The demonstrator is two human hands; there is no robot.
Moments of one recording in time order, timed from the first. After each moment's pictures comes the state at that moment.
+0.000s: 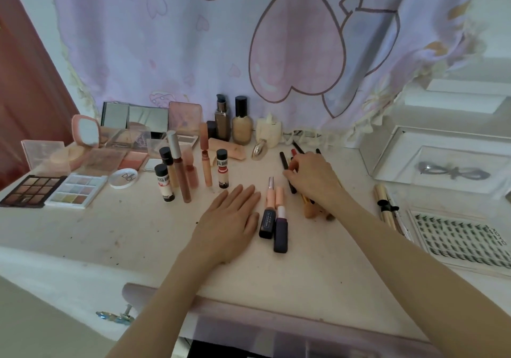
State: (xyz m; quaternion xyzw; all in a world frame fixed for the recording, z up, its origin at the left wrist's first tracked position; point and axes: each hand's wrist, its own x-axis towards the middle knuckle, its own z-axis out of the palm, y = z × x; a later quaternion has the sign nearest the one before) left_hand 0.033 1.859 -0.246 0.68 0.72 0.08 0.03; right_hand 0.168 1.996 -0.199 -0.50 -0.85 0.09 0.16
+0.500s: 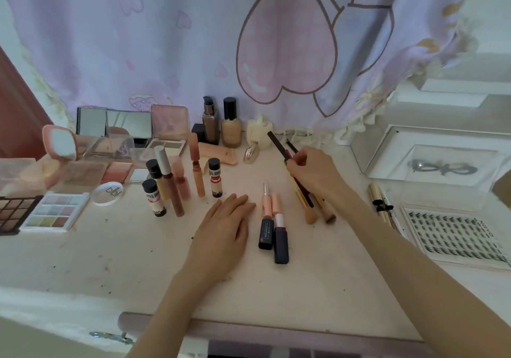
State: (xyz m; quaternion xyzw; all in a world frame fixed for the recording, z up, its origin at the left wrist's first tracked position) left_hand 0.031 1.853 -0.240 0.67 0.70 0.24 0.07; right_hand 0.173 1.988 -0.173 -0.53 -0.74 0.32 0.25
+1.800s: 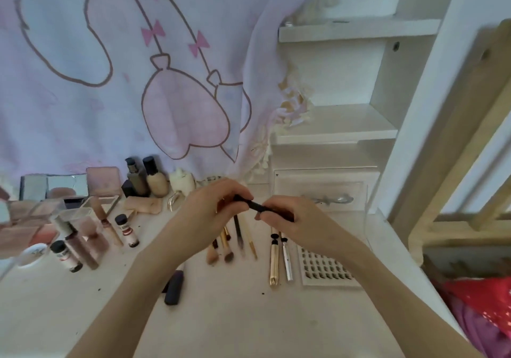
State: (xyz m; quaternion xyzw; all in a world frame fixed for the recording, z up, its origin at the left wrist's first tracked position) left_hand 0.181 1.903 -0.078 0.72 0.58 0.36 0.11; right_hand 0.359 1.961 -0.097 -0.33 -0.83 0.38 0.24
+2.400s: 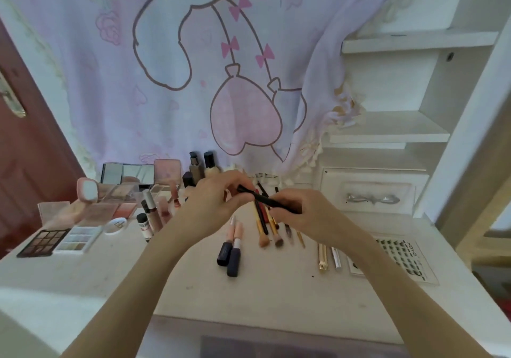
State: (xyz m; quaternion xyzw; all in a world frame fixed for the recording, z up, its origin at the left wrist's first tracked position) left_hand 0.121 1.840 -0.066 0.67 0.64 0.36 0.08; right_hand 0.296 1.914 -0.089 -0.29 -0.85 0.35 0.25
